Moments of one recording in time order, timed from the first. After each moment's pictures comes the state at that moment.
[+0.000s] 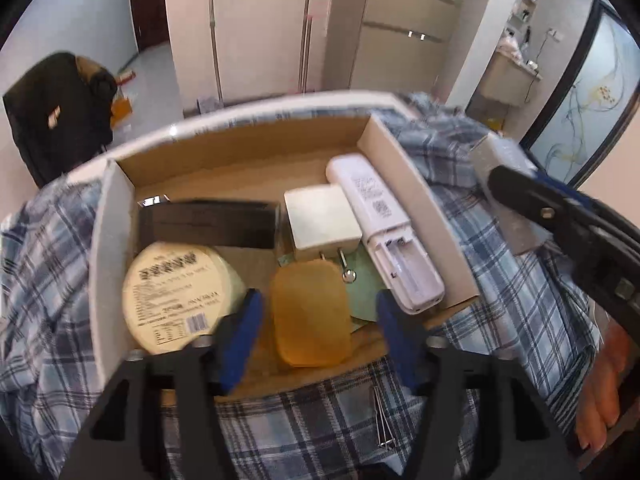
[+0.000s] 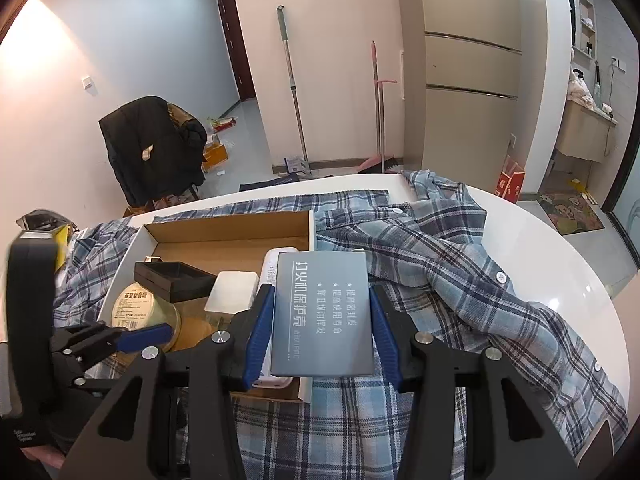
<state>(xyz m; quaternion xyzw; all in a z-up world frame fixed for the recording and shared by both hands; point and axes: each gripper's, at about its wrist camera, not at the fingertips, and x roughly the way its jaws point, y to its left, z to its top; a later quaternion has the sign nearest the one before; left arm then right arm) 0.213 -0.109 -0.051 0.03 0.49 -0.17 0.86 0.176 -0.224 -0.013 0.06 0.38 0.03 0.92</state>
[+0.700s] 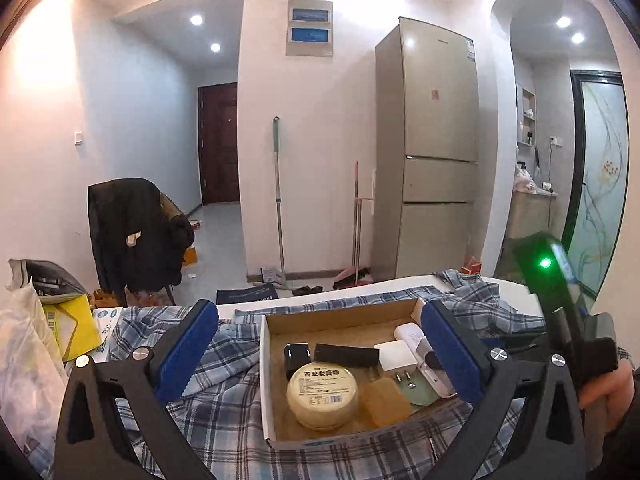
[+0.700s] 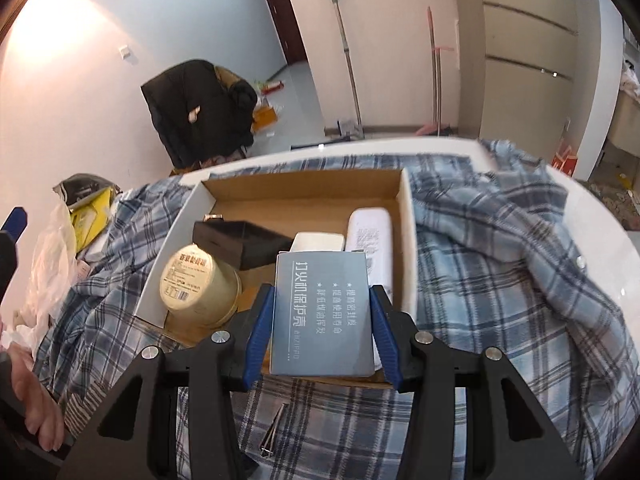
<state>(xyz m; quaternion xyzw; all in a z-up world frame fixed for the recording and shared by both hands) 0.120 -0.025 0.037 0.01 0.17 -0.09 0.98 0.196 -0.171 -0.041 0.06 0.45 0.12 0.88</state>
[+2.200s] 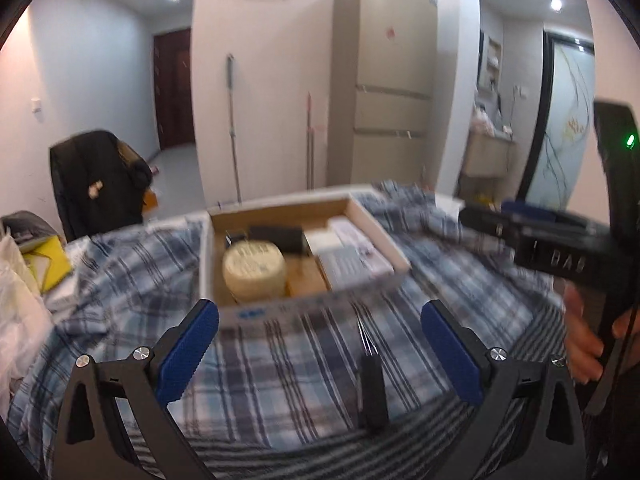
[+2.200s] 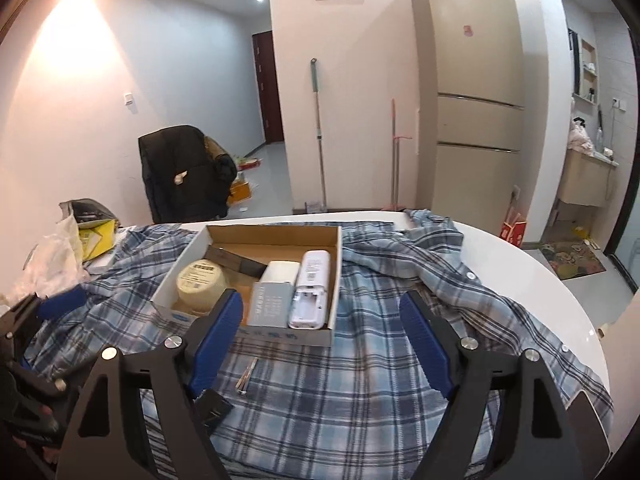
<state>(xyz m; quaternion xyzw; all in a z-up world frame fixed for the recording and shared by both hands) 0.046 -0.054 0.001 0.03 0.31 -0.18 0.93 0.059 -0.210 0.018 0.02 0.28 0.05 0.96</state>
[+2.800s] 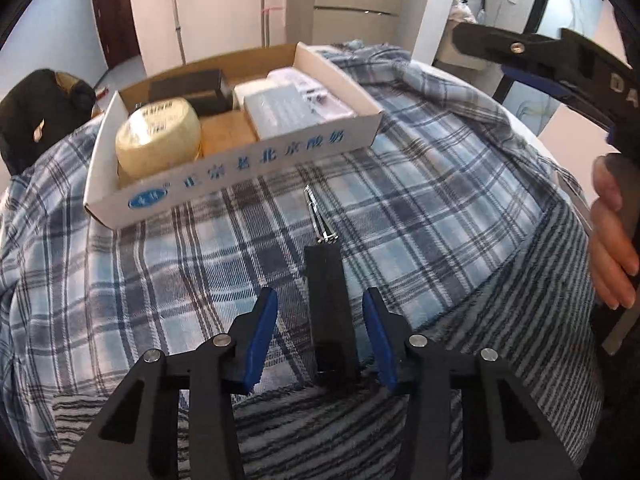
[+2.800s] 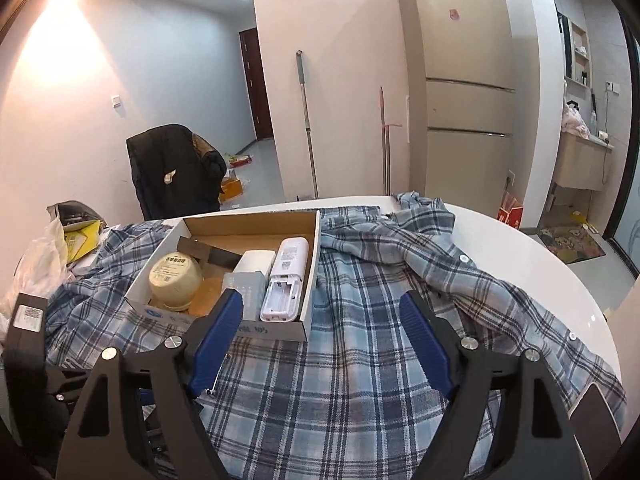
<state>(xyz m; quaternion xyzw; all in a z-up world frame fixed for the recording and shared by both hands) 0.077 -0.099 -0.083 0.08 0.50 -0.22 0.83 0.076 -0.232 -0.007 0.04 0.30 0.04 0.95</state>
